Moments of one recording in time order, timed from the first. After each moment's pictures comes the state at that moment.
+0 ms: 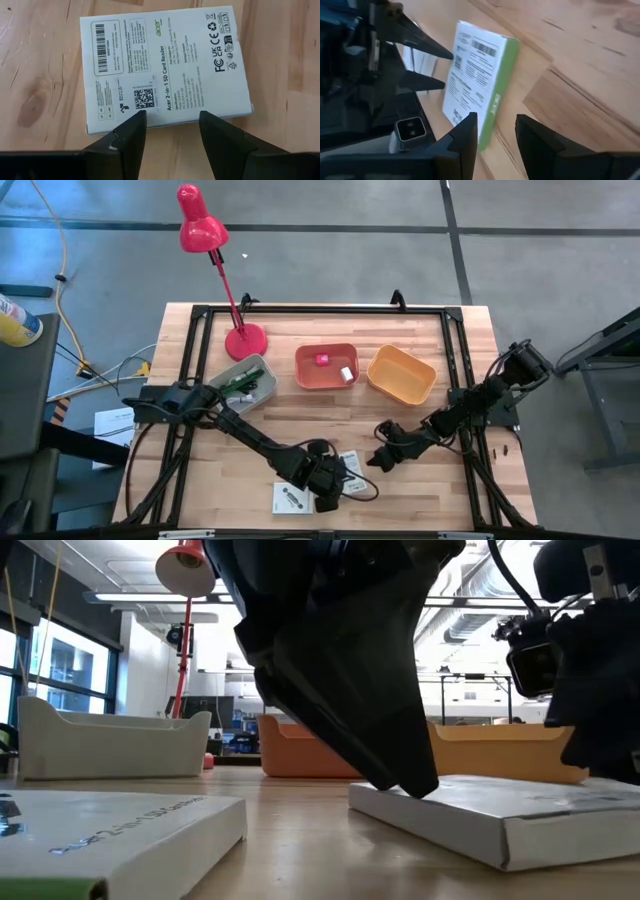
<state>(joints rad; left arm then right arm) -0.39 2.25 1.66 -0.52 -0.28 -0.61 0.56 1.57 0.45 0.50 0.14 1.52</state>
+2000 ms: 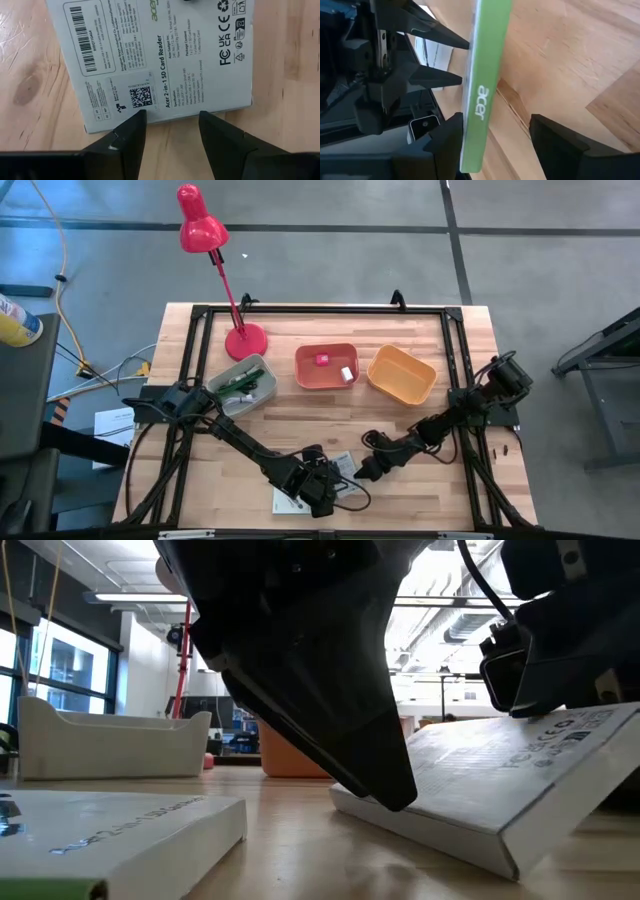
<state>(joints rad) -0.45 2.25 1.62 -0.50 -0.35 -0.69 0.54 1.83 0.57 0.65 0.06 1.53</state>
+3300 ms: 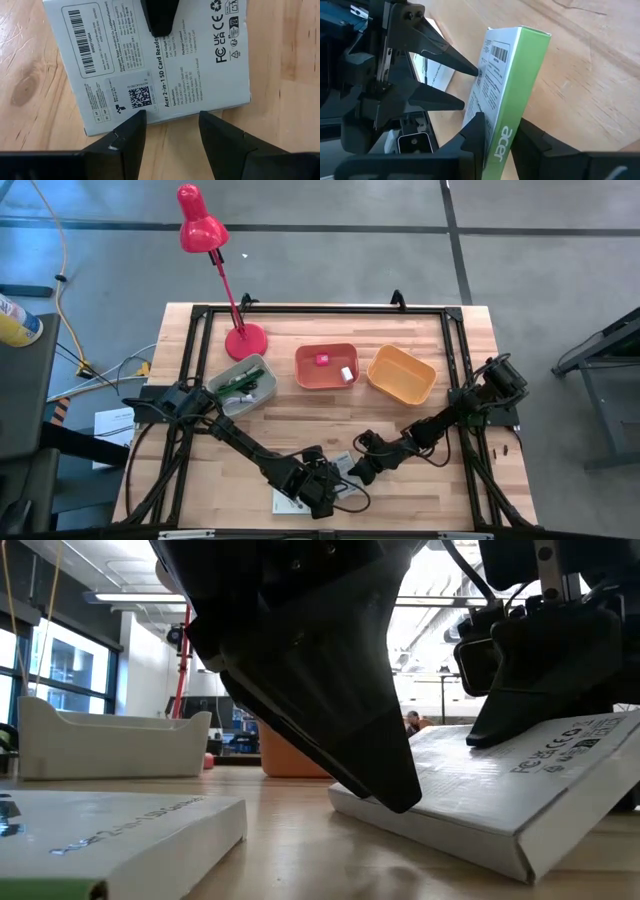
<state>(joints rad) -0.45 2.25 1.61 -0.47 -0.37 -0.68 0.53 1.83 0.66 0.57 0.15 1.38</state>
